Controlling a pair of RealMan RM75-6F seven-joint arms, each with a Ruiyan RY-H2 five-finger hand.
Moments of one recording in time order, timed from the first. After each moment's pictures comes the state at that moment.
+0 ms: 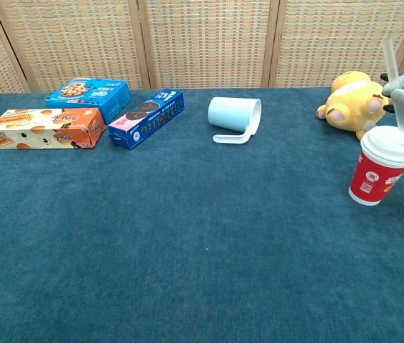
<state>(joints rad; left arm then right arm) -0.05 -0.89 -0.10 -1.78 1.37 1.50 0.04 0.46 -1.51 0.17 -1.17 -1.45 1.16 1.34</state>
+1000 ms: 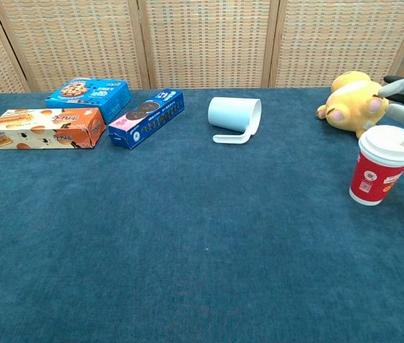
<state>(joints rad) -0.05 -0.91 -0.09 -1.77 1.38 1.51 0.05 0.45 -1.59 0.16 -1.04 -1.48 1.23 1.35</state>
